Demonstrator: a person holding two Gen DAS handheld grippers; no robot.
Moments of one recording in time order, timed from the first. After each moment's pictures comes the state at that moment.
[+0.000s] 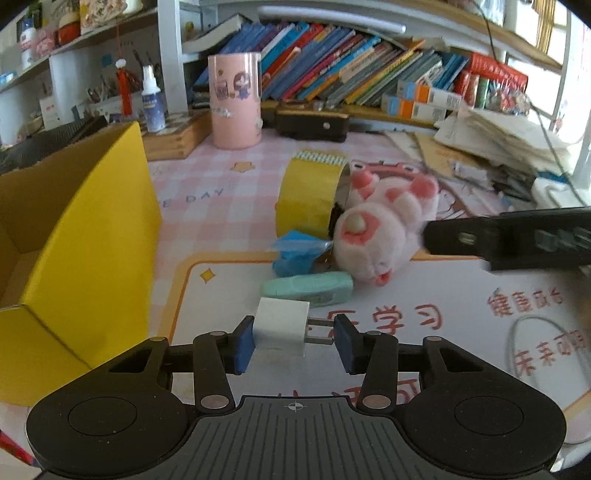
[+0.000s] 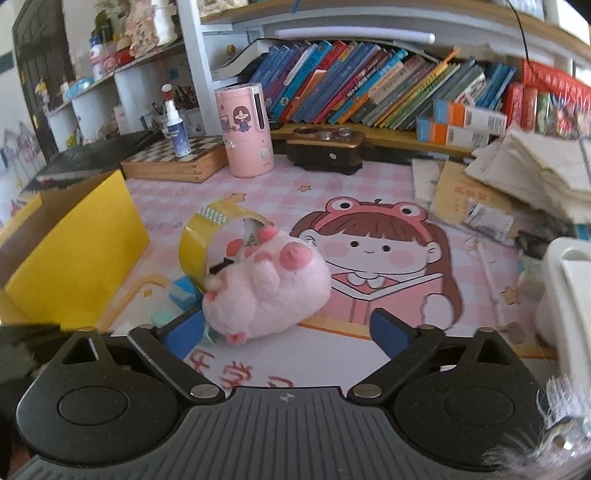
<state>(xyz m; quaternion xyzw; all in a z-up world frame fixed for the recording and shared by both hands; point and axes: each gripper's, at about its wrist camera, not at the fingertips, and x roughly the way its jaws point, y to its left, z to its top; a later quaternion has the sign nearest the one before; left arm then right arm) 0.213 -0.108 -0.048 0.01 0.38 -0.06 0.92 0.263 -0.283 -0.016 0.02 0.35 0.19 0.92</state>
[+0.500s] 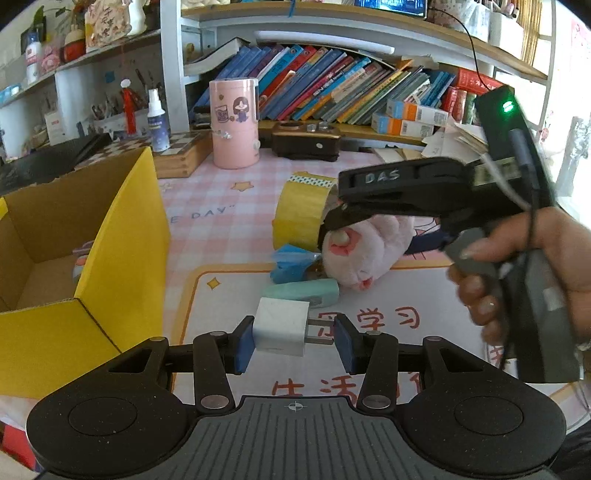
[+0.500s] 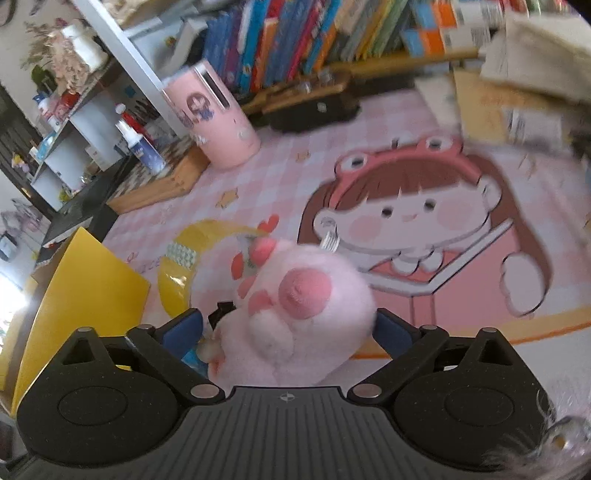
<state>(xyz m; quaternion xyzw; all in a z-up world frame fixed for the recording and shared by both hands) 0.189 -0.108 -0.028 0.02 0.36 -0.07 0.93 0.340 -0.276 -0.054 0.18 0.44 0.18 0.86</state>
